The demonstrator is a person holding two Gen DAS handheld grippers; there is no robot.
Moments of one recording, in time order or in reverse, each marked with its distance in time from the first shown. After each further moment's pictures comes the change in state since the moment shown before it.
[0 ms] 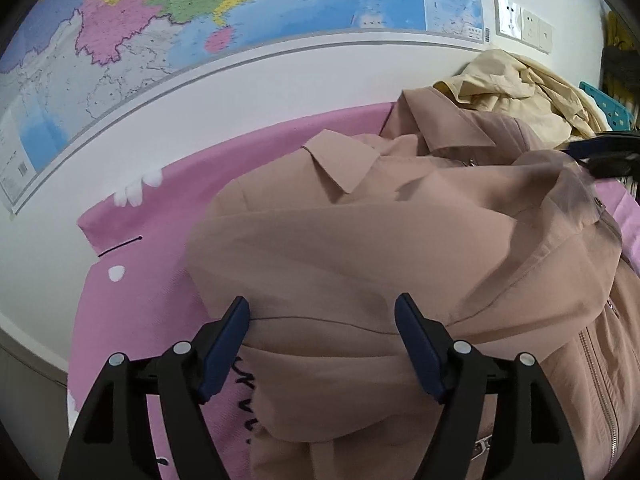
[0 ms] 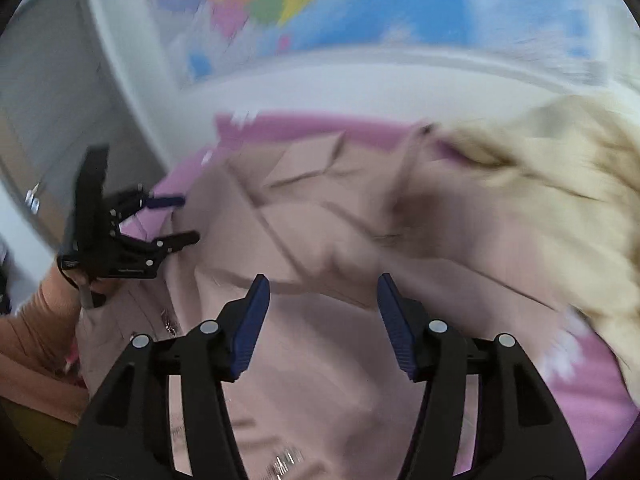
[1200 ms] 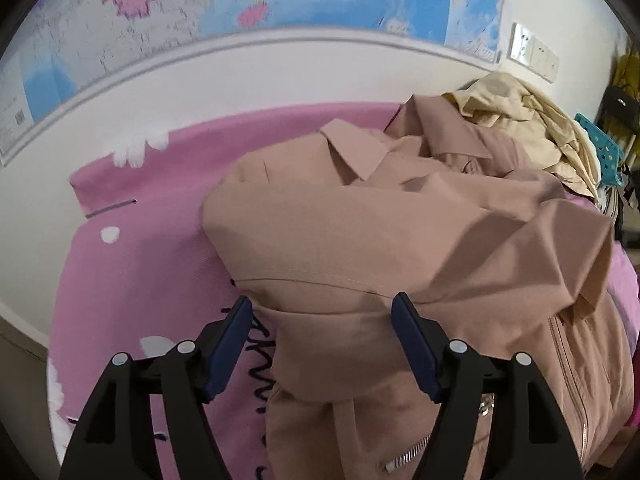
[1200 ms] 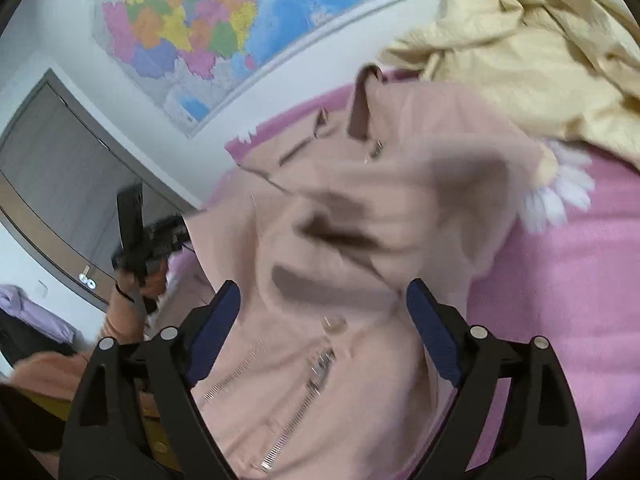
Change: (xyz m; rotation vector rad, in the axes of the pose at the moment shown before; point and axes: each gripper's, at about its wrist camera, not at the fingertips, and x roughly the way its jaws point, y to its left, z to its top) left arm -0.007 0.037 -0.004 -0.126 0.047 -0.117; right arm -0.069 -0.051 -0.100 0.343 -0.076 0.170
